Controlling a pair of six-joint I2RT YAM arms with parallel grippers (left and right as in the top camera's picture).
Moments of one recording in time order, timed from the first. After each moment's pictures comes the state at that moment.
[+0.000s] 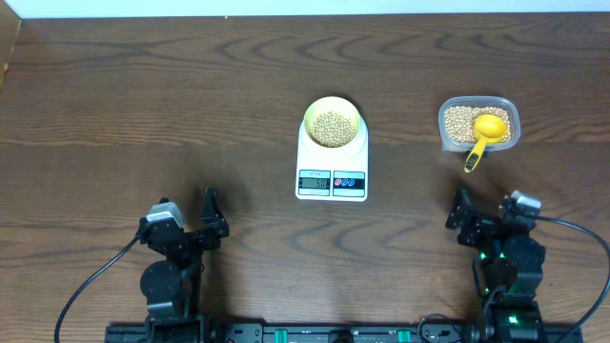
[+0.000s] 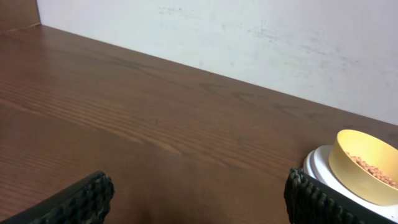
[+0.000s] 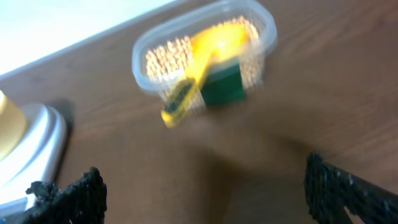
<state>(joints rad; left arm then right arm) 0.10 0.05 0.02 -0.11 0.03 -0.25 -0.03 0.42 0.02 0.03 0.04 0.31</state>
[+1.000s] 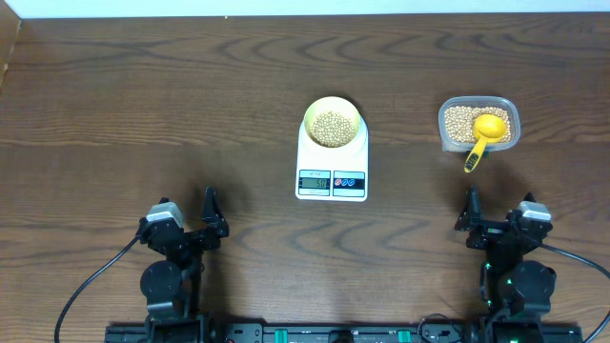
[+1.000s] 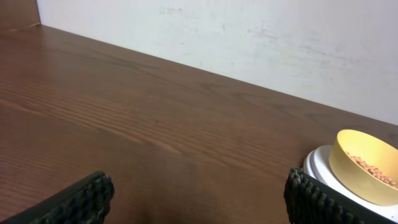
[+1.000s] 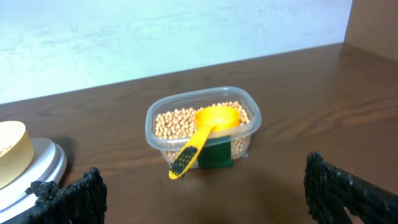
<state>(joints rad) 0.10 0.05 0.02 -0.11 0.03 -0.25 -0.03 0.06 0.01 -0.06 0.08 0.11</state>
